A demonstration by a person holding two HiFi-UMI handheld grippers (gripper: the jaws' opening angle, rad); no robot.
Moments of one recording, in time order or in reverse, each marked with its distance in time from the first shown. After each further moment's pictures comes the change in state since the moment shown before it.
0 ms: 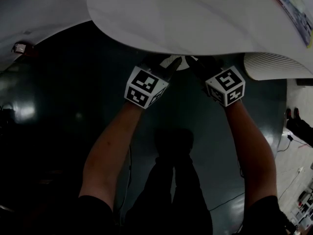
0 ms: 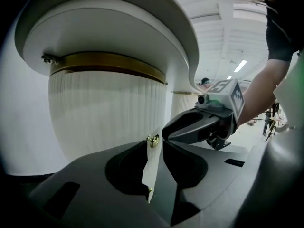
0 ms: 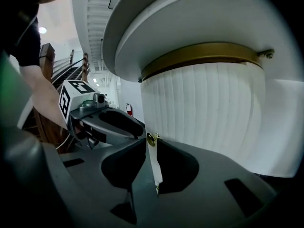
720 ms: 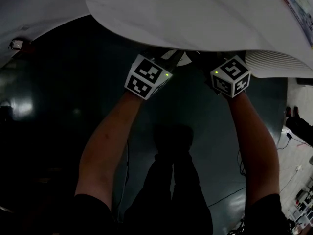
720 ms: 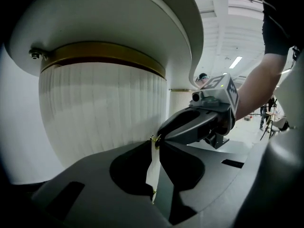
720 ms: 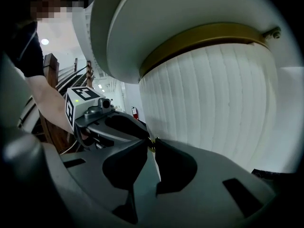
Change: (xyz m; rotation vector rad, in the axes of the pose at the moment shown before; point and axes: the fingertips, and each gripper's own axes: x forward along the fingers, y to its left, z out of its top) left arm 0.009 0.010 -0.003 0.065 0.020 -0.035; right arm 0.018 0.002 0.007 0.041 -0.029 0.095
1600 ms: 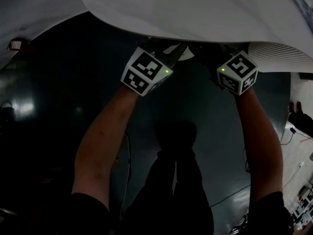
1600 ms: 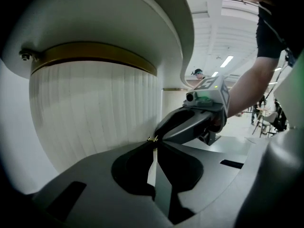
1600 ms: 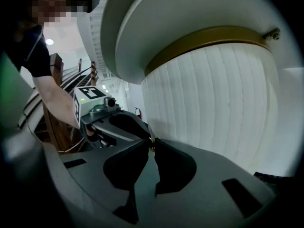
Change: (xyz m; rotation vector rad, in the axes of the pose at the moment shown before) left arm -0.007 -0.013 0.002 0.055 -0.006 -0.086; right arm -0.004 0.013 -0.001 -0.027 -0.021 0.031
